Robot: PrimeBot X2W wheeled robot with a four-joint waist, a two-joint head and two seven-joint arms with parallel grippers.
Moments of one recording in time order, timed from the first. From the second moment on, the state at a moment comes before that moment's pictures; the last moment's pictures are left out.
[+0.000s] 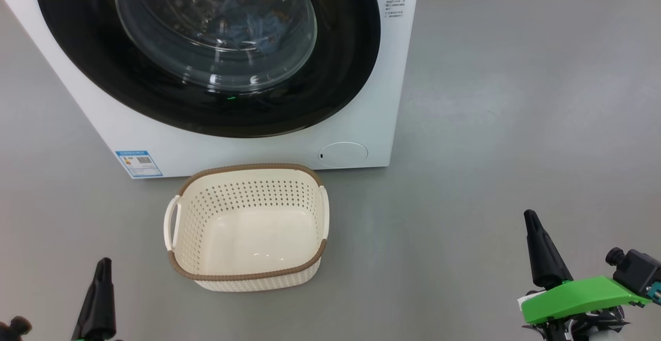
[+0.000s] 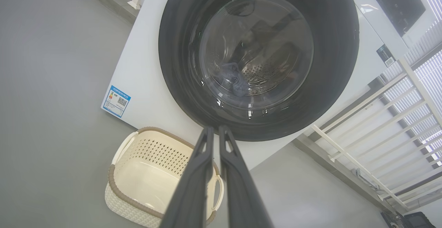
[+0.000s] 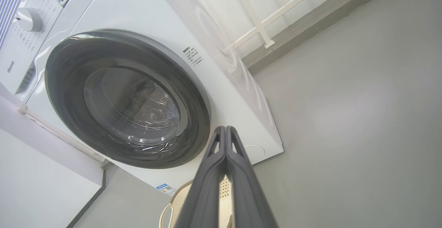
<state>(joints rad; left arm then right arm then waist) 0.00 0.25 -0.03 0.19 -0.99 -0.13 -0.13 -0.03 -0.06 0.03 0.19 0.75 0.13 -0.15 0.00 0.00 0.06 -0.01</state>
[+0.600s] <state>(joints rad) 0.00 0.20 -0.02 0.21 -1.13 -0.13 -0.08 -0.03 -0.07 0.00 0.21 0.95 0.13 -0.10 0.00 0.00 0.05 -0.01</state>
